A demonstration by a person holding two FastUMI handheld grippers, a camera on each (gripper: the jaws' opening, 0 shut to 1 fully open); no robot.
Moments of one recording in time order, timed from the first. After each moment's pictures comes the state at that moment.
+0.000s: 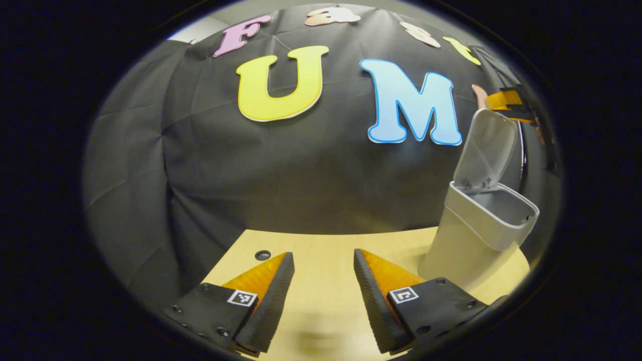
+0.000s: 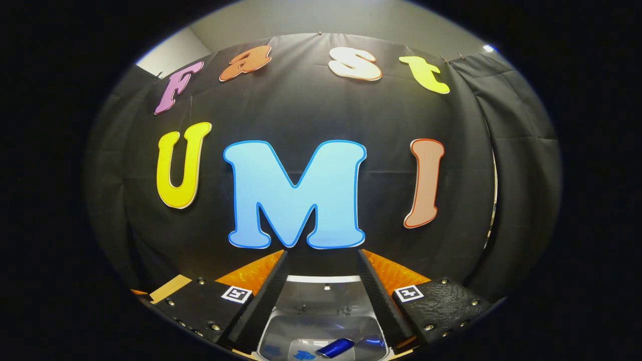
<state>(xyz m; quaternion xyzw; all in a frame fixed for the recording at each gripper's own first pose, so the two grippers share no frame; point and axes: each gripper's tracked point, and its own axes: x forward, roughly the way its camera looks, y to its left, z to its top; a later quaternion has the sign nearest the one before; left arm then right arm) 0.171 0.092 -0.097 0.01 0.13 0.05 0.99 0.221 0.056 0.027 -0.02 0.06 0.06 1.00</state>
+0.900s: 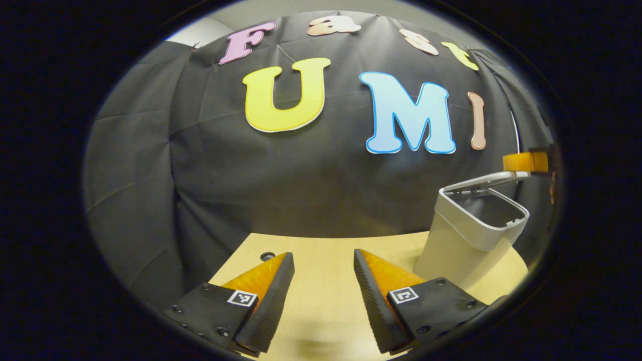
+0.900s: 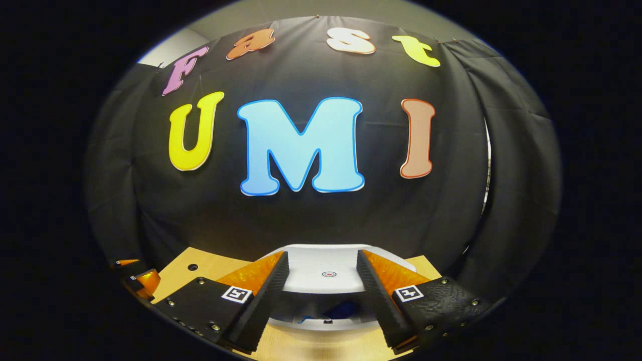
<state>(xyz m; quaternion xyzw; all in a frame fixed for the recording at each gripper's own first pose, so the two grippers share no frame) 0.134 0.089 -0.078 0.01 0.11 0.06 0.99 0.145 0.048 -0.075 -0.01 0.16 0.07 0.98</state>
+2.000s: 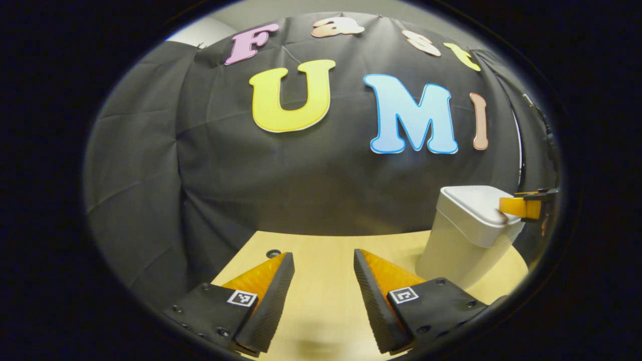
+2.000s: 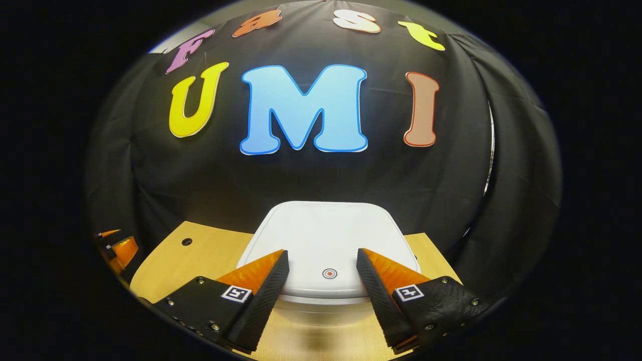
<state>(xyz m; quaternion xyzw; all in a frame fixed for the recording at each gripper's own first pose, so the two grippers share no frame) 0.117 0.093 -0.078 0.01 0.11 0.07 0.99 0.129 0.047 -0.133 -0.03 0.21 0.07 0.97</state>
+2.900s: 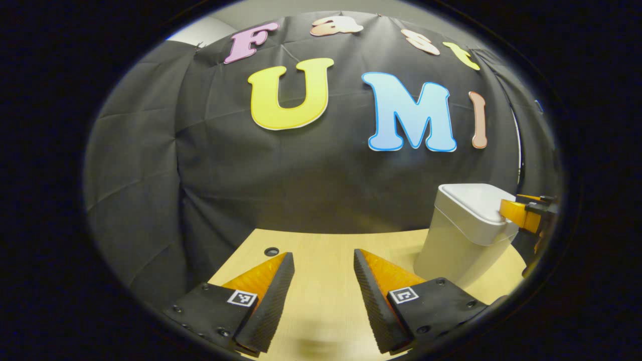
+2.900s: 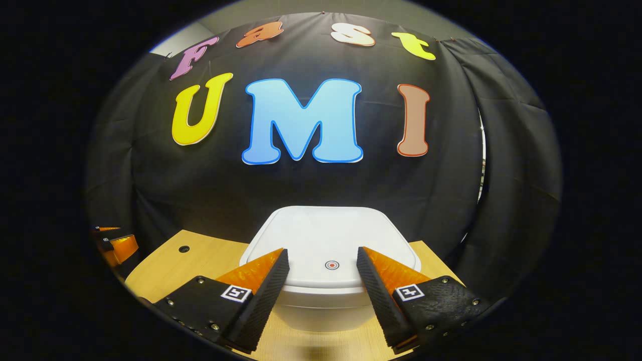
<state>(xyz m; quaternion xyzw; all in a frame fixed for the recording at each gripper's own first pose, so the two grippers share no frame) 0.116 0.088 -0.086 0.01 0.12 0.07 0.99 0.116 0.049 -0.137 -0.03 0.15 0.06 0.99</state>
